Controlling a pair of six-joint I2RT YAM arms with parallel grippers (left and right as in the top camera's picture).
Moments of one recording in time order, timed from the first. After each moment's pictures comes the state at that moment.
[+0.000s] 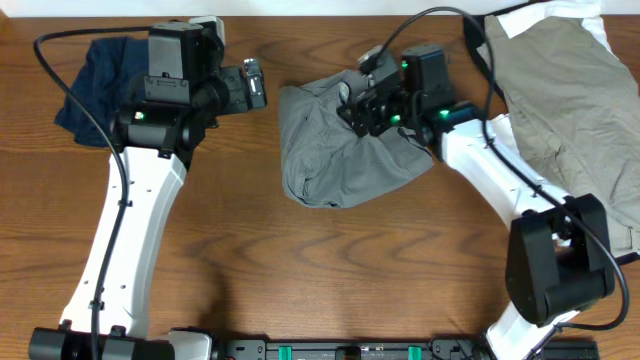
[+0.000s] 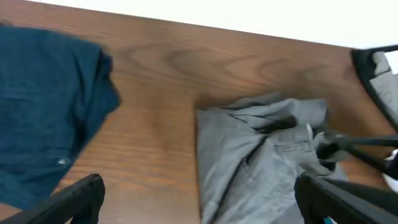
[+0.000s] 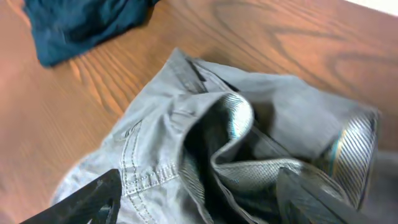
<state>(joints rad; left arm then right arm) -0.13 1.50 1.47 -0.72 0.09 -0.24 0.36 1.85 1.33 -0.21 -0.43 -0.10</state>
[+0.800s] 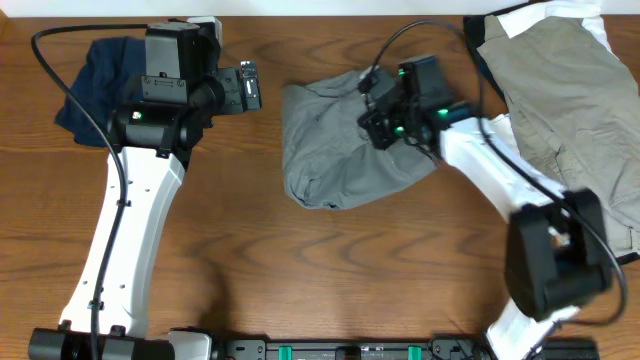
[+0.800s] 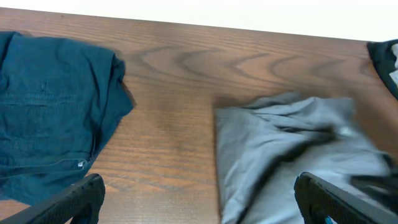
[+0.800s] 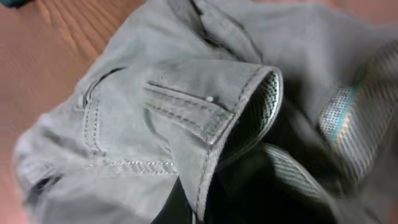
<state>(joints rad) -0.12 1.50 1.47 -0.72 0.06 -0.19 0.30 1.83 1.33 -0.44 -0.41 -0.16</state>
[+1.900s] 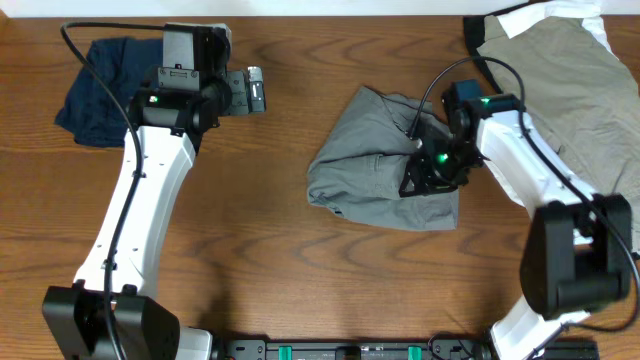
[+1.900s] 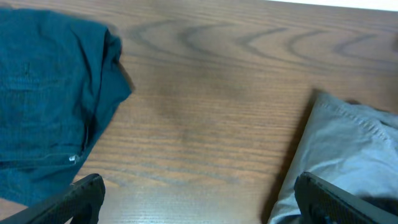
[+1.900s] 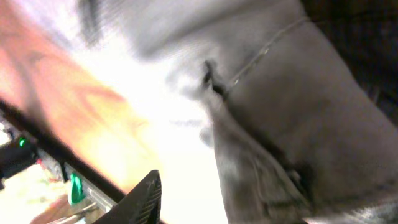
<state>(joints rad) -0.12 1.60 1.47 -0.72 0.05 -0.17 0.17 1.83 1.34 -1.15 -0.49 -0.10</state>
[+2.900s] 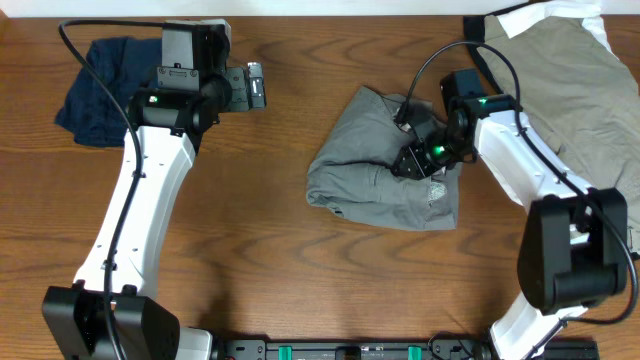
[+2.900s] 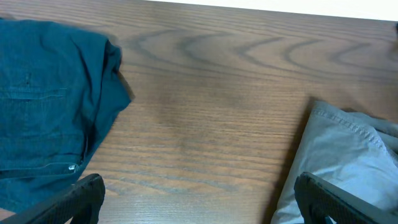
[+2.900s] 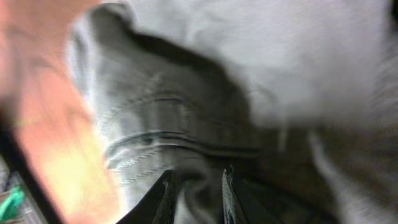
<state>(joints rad) -0.12 1.60 1.47 -0.69 0.05 -0.17 0.18 1.86 1.33 -0.92 -0.57 -0.34</state>
